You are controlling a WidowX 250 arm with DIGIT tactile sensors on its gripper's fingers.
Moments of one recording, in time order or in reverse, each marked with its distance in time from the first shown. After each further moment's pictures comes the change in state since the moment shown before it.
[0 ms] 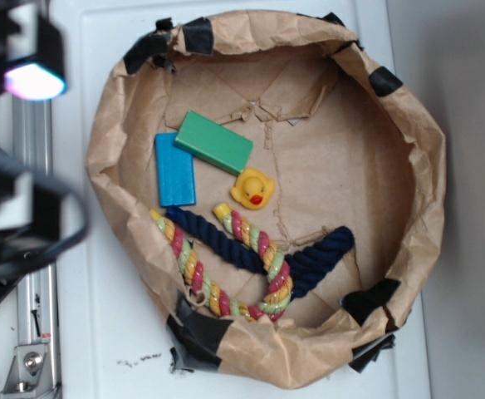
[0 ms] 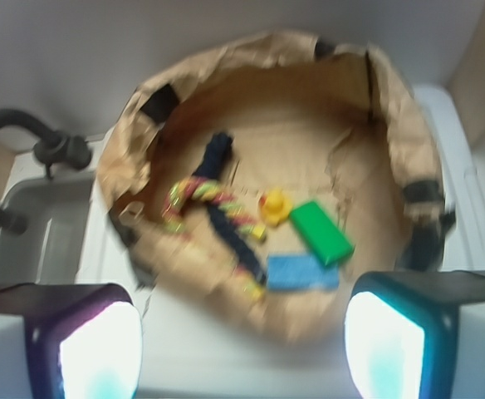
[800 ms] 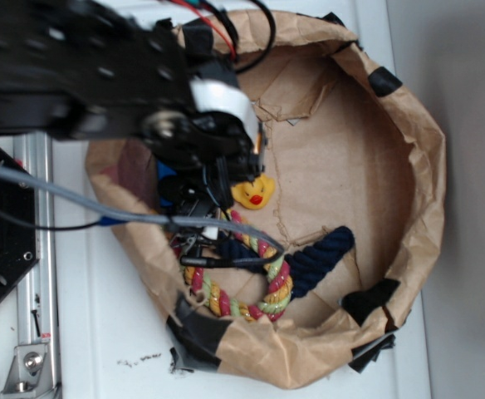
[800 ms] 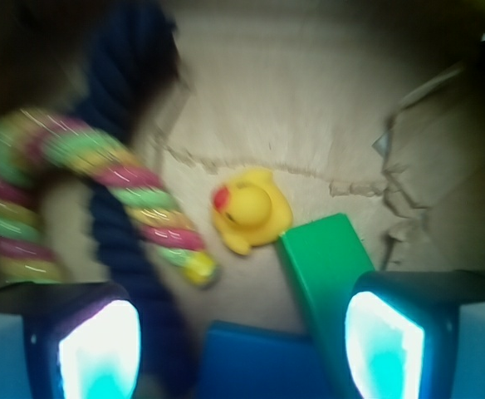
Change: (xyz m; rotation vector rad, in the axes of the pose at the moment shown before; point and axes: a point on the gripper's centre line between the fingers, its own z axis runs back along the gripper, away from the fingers) arm -0.003 0.020 -0.164 0.077 0.303 -0.213
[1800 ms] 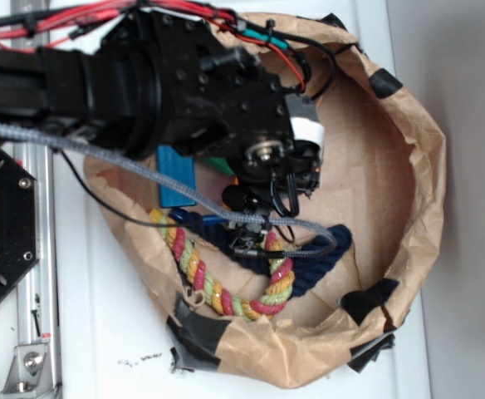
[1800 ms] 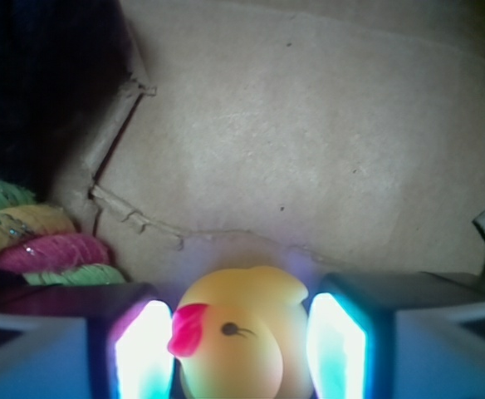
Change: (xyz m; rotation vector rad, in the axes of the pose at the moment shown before) arm 0.031 0.004 -0.035 0.021 0.035 -0.050
